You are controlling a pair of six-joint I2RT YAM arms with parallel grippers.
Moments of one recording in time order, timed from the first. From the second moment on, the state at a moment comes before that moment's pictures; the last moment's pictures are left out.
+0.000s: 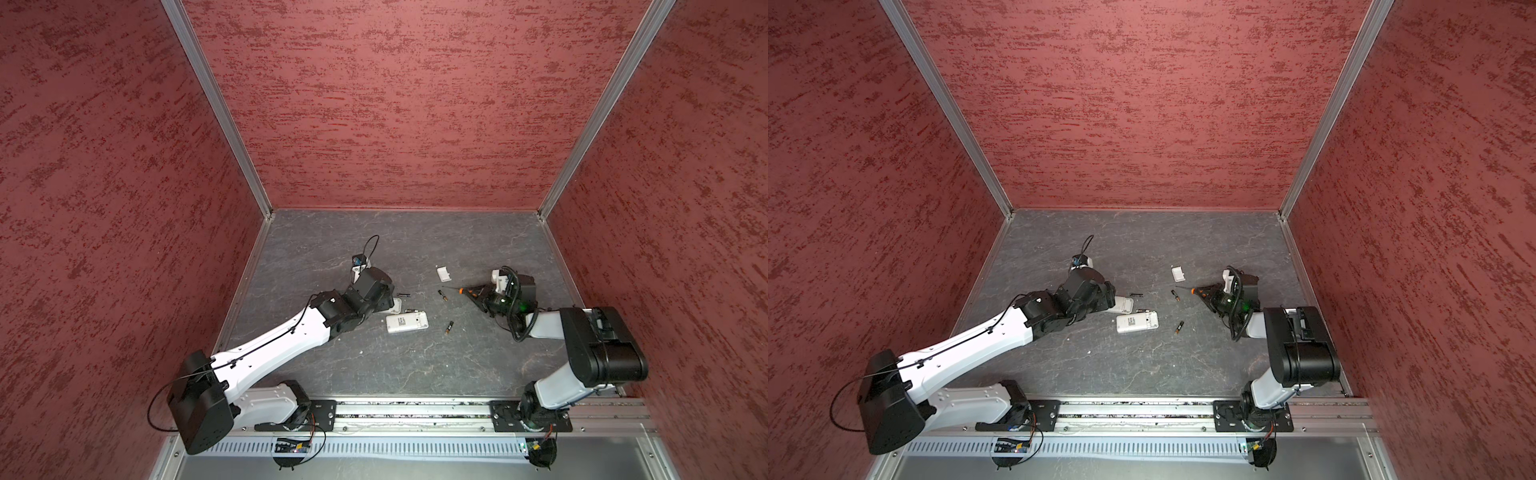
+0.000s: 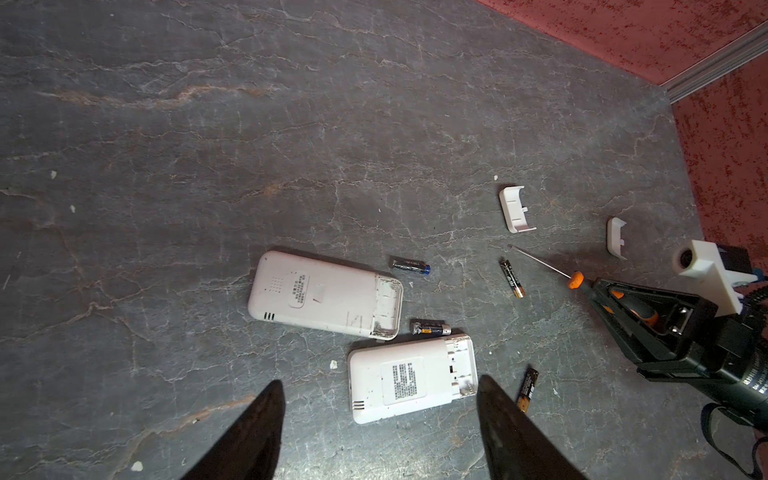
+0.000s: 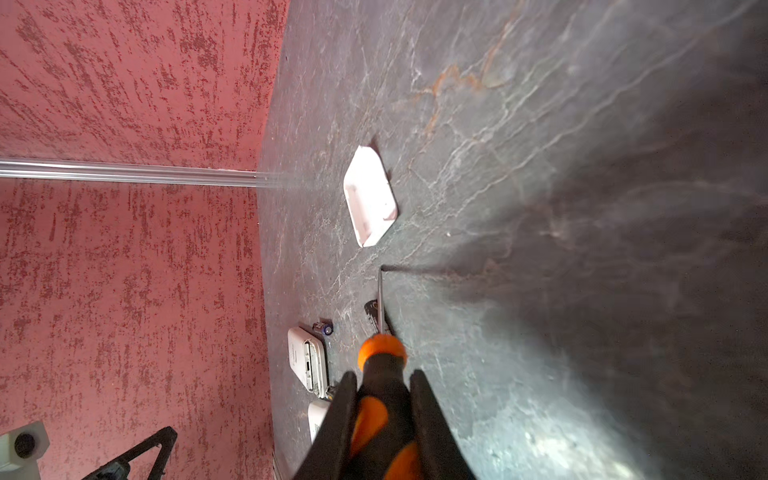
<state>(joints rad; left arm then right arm) -0.81 1.22 0.93 -0.57 -0.35 -0.86 0.01 1.58 0.43 0.56 -0.70 0.94</state>
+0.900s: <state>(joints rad) -0.78 1.18 0.85 -0.56 -0.35 -0.88 0.01 1.58 0.38 0.52 -0.65 0.88</state>
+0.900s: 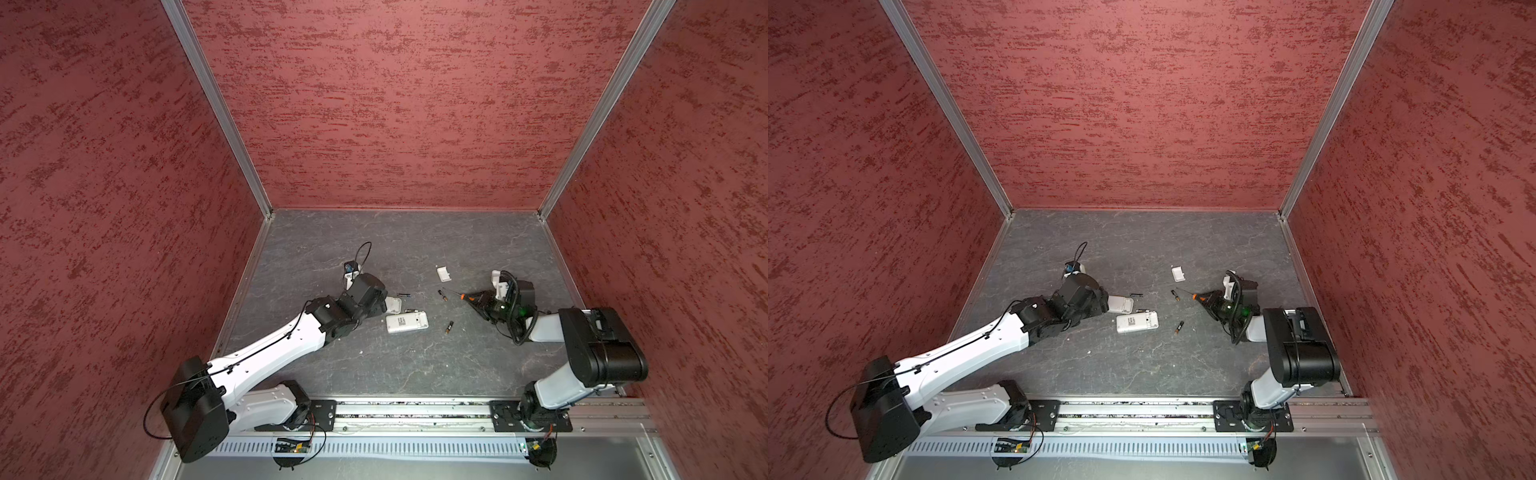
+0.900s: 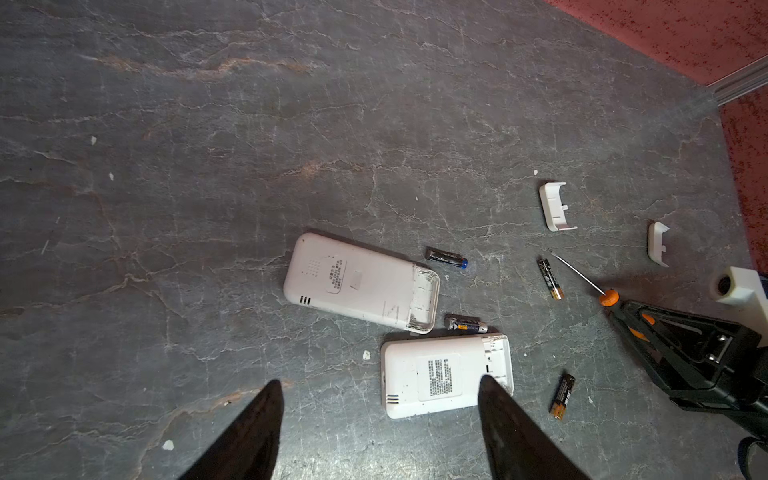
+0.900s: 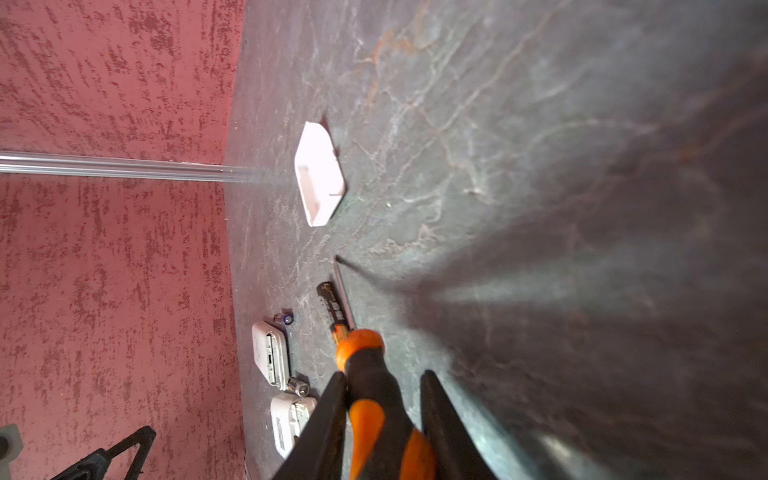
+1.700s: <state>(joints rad) -0.66 1.12 0.71 -0.46 -0.29 -0.88 0.01 1.28 0.37 0.11 -0.45 0.88</state>
